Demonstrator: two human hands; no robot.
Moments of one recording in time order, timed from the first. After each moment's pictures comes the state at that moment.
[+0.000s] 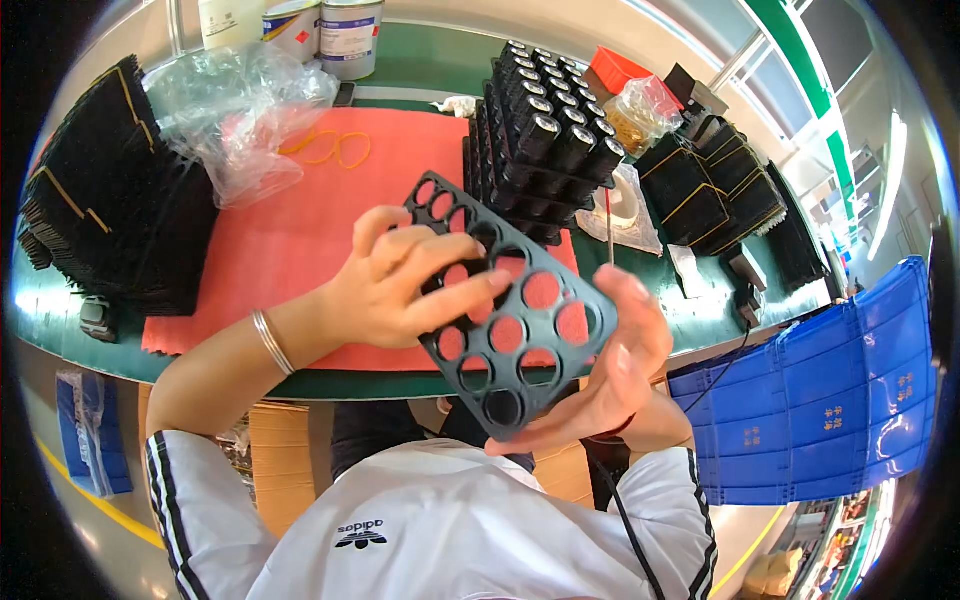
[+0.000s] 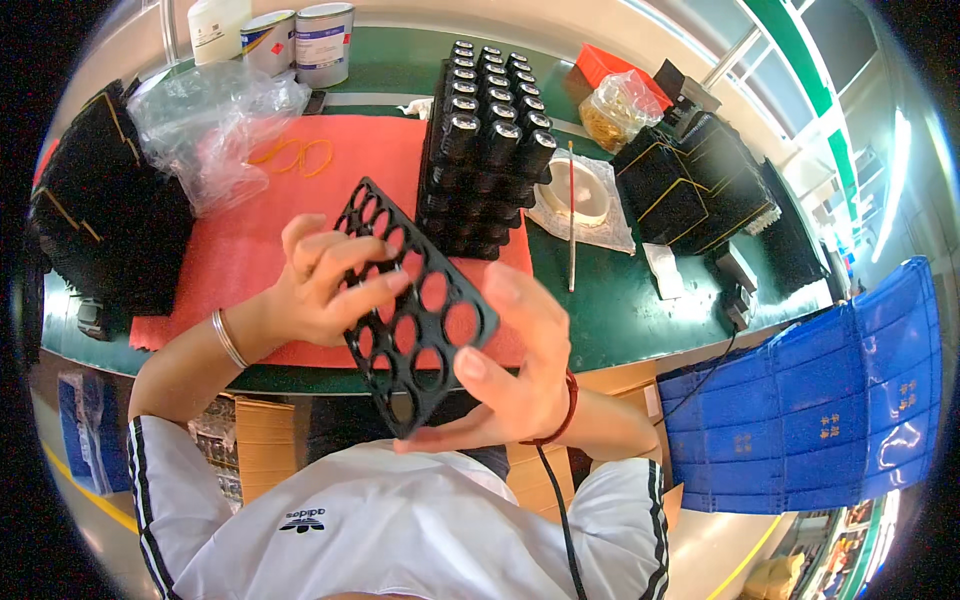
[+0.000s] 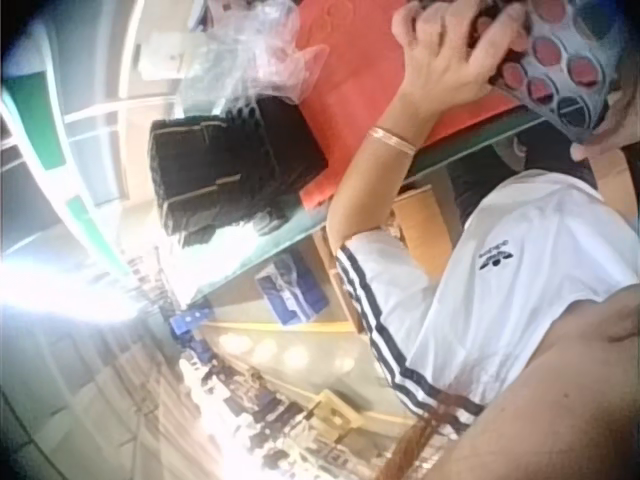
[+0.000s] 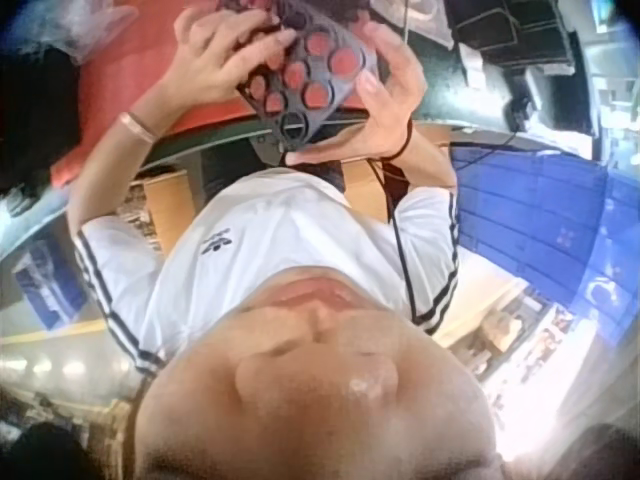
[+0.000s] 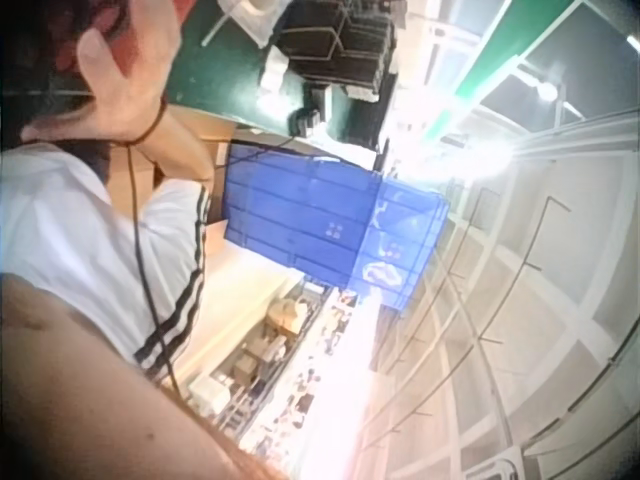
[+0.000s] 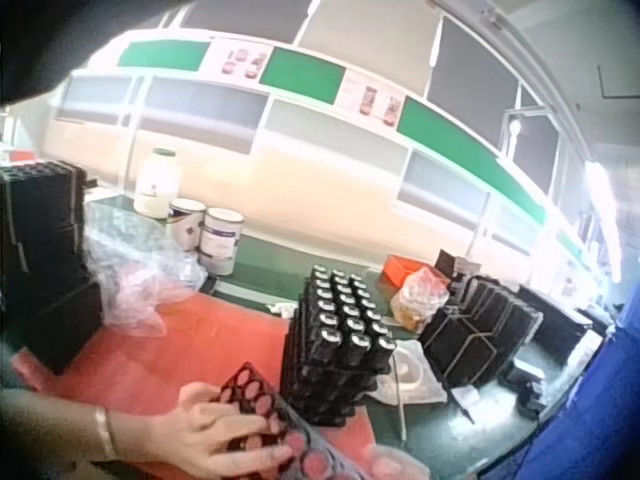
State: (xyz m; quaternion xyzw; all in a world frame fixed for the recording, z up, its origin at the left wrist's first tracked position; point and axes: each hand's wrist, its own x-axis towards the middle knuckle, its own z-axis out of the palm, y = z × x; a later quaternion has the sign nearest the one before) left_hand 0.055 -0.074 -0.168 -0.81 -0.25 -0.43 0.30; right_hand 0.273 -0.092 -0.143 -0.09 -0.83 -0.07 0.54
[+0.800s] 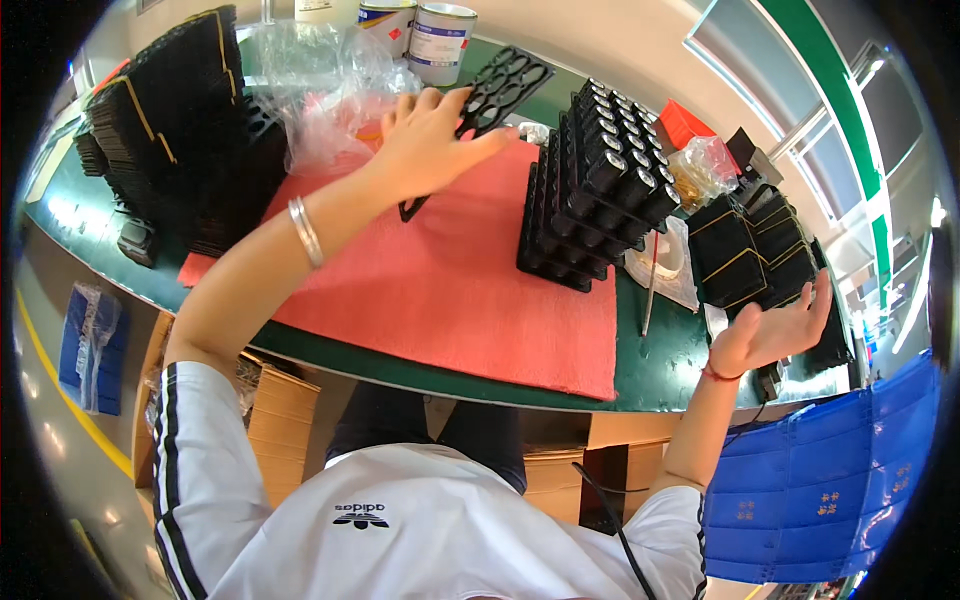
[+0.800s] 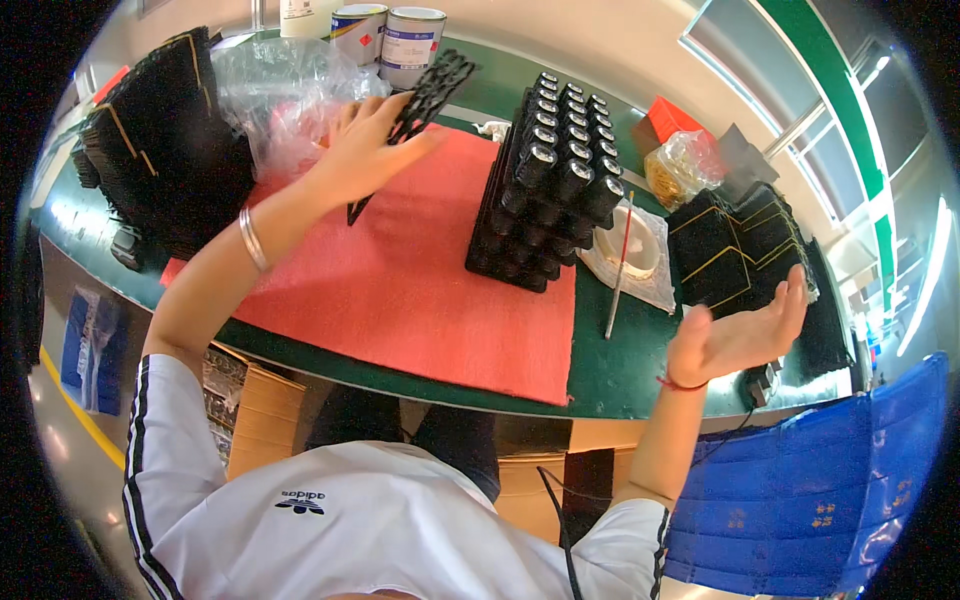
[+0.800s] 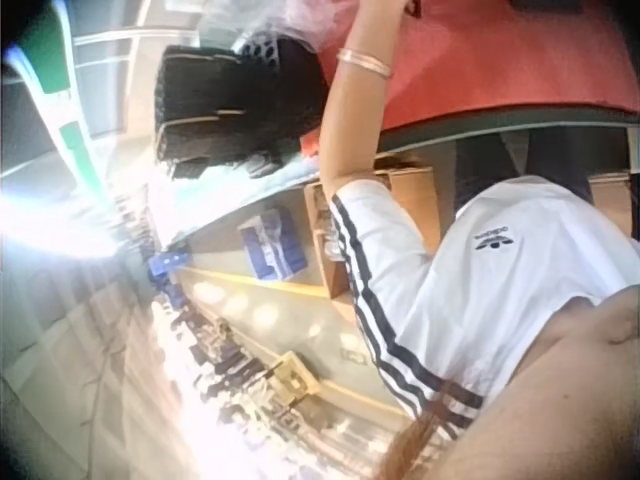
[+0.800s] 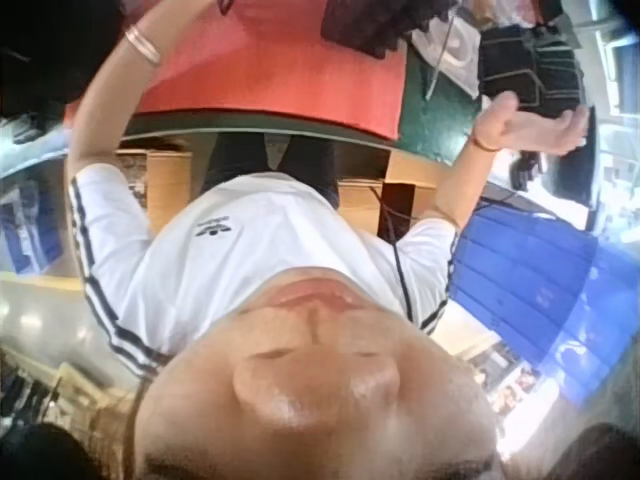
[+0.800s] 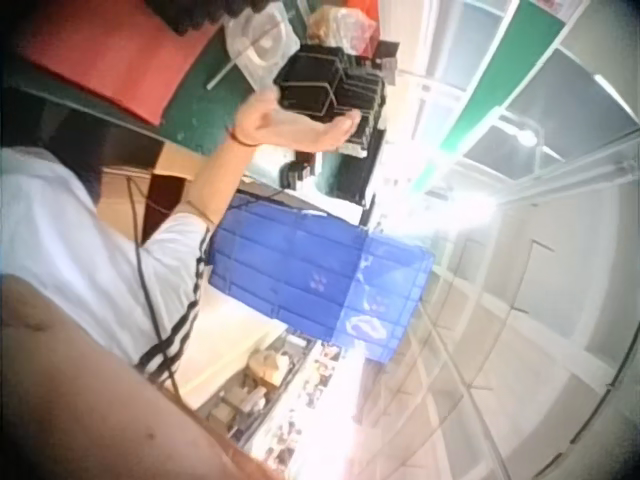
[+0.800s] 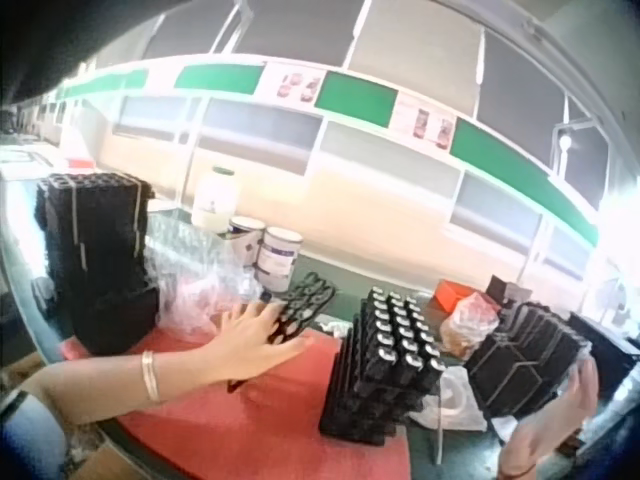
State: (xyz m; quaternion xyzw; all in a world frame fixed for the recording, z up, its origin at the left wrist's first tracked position) left_hand 0.019 0.004 -0.138 -0.62 -0.67 -0.40 0.06; right_hand 0.366 -0.002 -0.096 -0.16 -0.70 -0.28 0.63
